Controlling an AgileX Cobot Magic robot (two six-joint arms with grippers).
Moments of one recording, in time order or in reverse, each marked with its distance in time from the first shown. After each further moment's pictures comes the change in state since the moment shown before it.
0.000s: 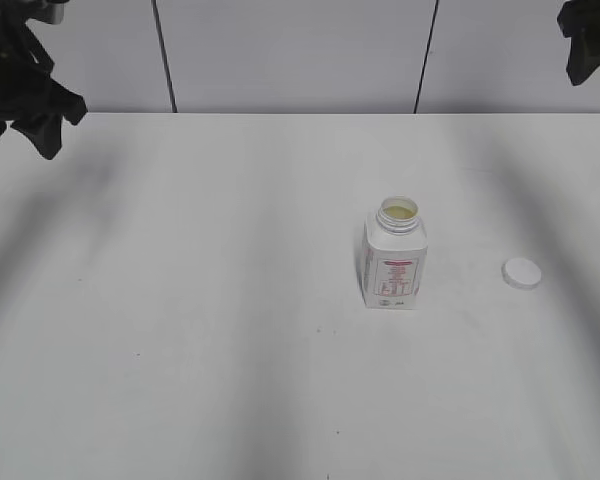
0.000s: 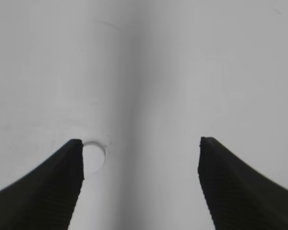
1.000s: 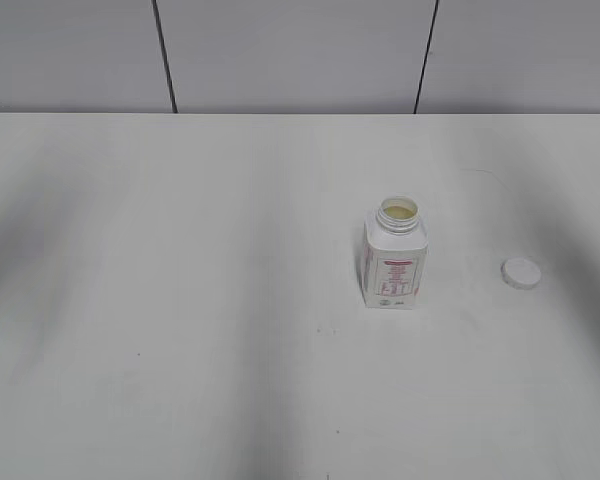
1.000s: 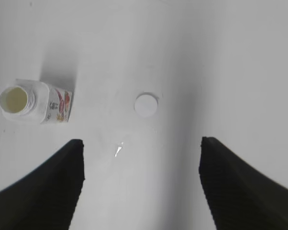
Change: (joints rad) left arm 0.033 -0.496 0.364 -0.160 0.145 0.013; right arm -0.001 -0.372 0.215 0.195 0.109 -0.041
